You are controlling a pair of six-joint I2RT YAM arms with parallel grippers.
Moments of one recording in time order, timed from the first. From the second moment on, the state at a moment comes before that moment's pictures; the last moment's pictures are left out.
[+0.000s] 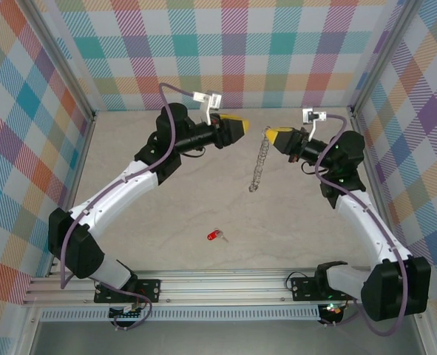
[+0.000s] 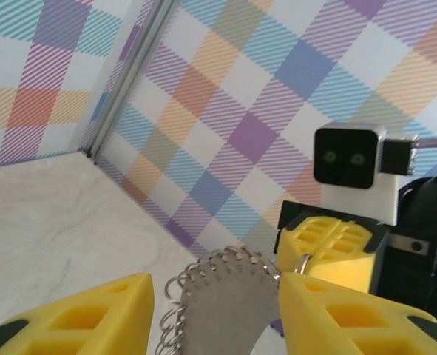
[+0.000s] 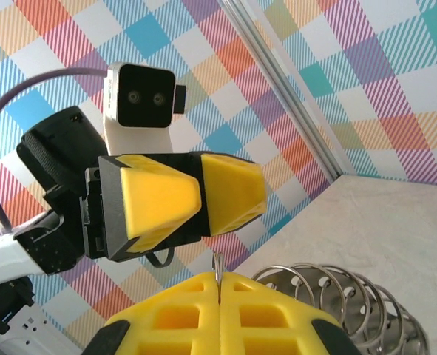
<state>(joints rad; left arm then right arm) -0.63 1.51 1.39 0.12 0.50 -0.57 0.17 1.15 0.89 0.53 -0.97 0.79</state>
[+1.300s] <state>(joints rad) -0.67 1.63 1.46 0.45 0.64 -0.79 0.22 1.24 0.92 0.84 -0.82 0.94</state>
